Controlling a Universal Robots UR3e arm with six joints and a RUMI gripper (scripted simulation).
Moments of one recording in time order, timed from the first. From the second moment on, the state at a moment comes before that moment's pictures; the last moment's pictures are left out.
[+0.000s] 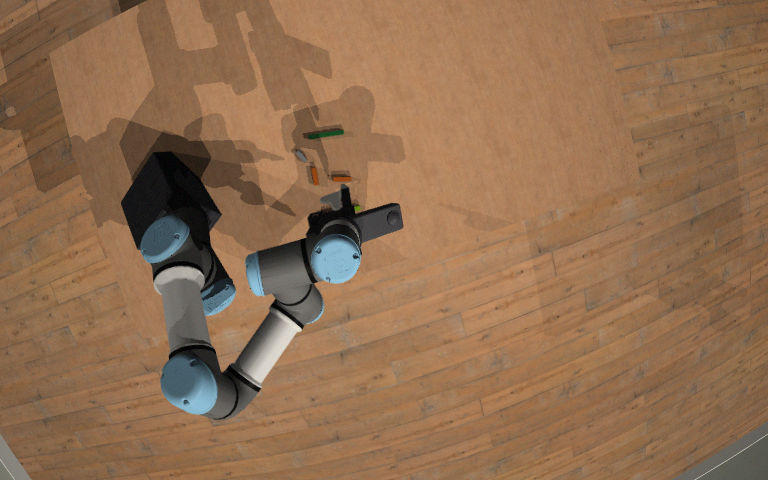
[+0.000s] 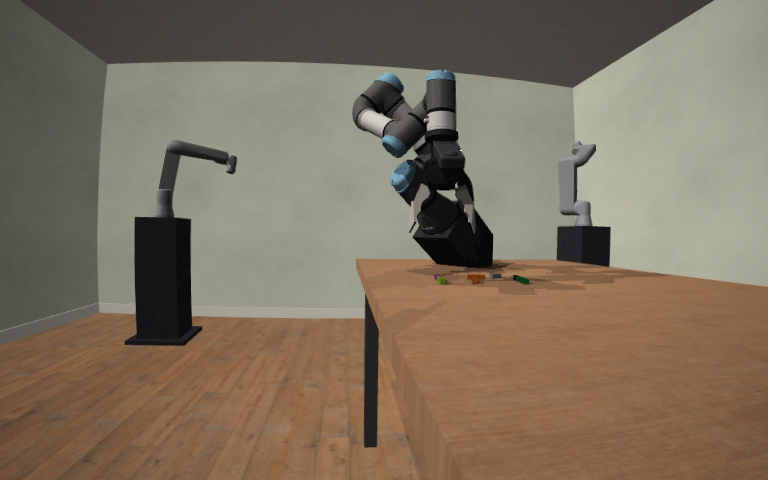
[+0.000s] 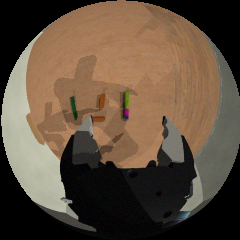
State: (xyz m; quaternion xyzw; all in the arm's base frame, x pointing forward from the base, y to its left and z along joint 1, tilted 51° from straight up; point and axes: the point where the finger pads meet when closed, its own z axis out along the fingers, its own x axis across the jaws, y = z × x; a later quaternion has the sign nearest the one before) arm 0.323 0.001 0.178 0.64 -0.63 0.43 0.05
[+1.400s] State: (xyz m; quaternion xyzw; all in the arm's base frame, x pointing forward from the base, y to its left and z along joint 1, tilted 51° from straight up) arm 0.317 0.009 0.185 0.64 -0.63 0.43 0.05
